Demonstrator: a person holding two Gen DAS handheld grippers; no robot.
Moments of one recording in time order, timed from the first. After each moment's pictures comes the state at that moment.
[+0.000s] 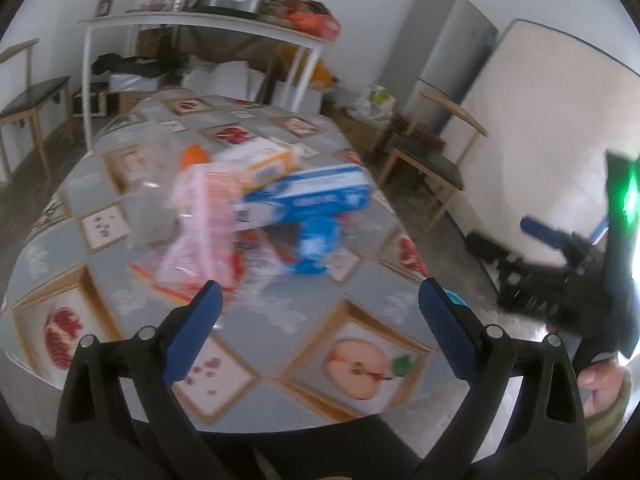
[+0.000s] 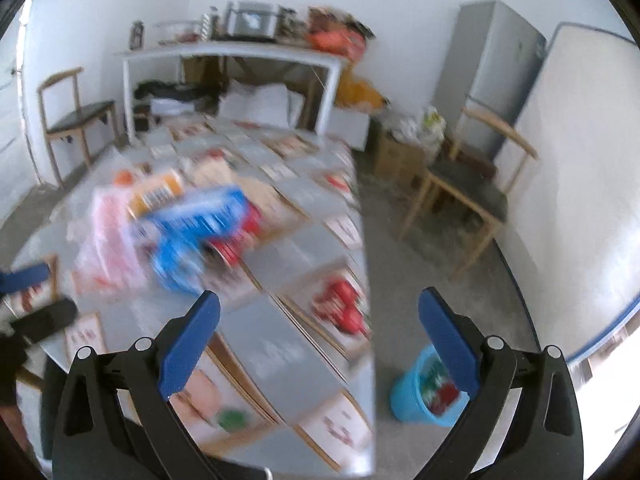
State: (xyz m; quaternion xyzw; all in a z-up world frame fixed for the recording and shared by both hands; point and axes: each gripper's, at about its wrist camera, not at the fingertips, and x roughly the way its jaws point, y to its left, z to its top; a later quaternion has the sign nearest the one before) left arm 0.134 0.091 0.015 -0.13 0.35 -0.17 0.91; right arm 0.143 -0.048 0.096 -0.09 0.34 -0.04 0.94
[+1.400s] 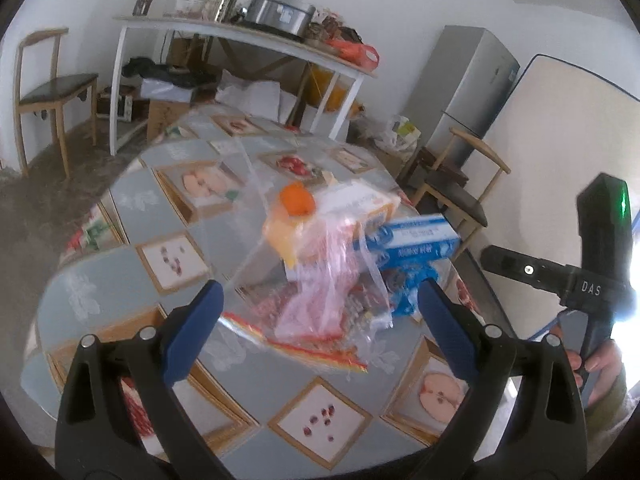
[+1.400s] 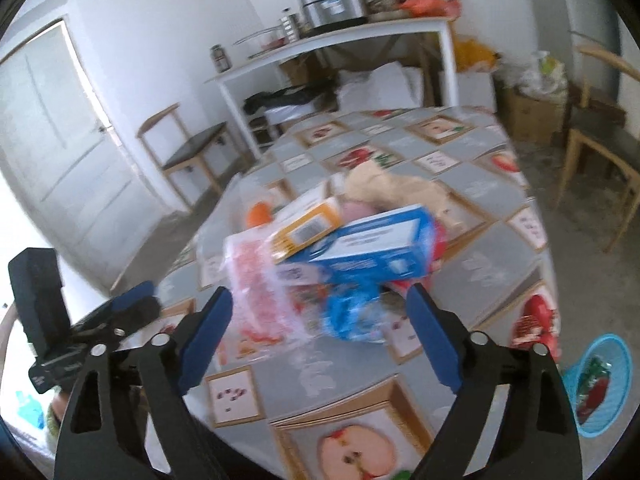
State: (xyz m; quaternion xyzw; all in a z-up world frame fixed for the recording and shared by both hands) left arm 0.167 0.181 -0.008 -0.16 0.32 -0.14 0.92; right arm 0.211 -0.006 0.063 0.09 0.41 0.21 0.88
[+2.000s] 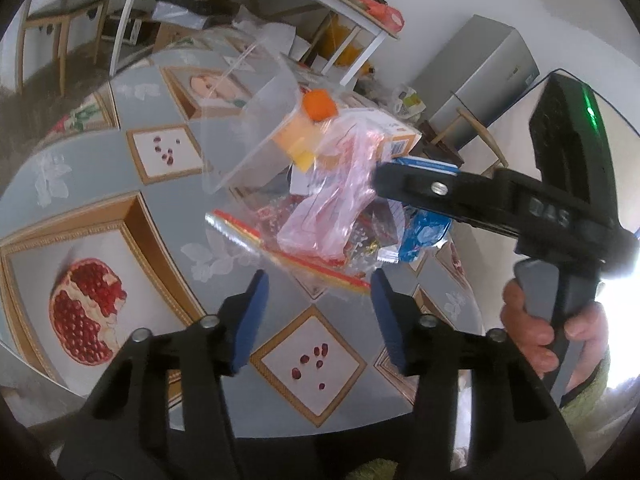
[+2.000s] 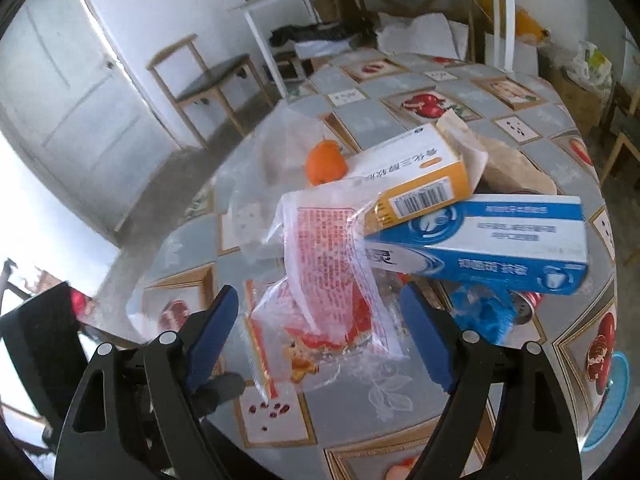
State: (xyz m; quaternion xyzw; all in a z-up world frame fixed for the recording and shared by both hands) left arm 0.161 0.191 -0.066 -0.24 0.40 -0.16 0.87; right arm 0.261 0.091 0.026 0.03 0.50 0.22 0.84
